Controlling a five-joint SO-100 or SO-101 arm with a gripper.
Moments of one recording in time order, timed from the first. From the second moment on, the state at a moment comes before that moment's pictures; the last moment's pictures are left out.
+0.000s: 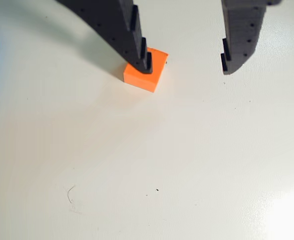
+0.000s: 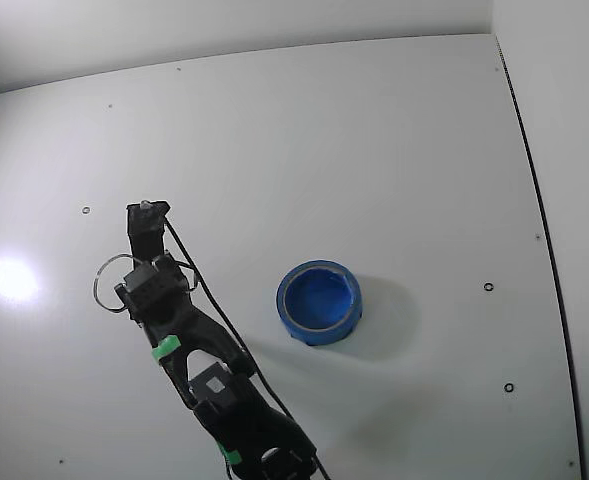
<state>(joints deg) -34.3 83.1 88.0 54.8 -42.6</state>
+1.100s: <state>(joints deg) -29.5 83.1 93.6 54.8 -42.6</state>
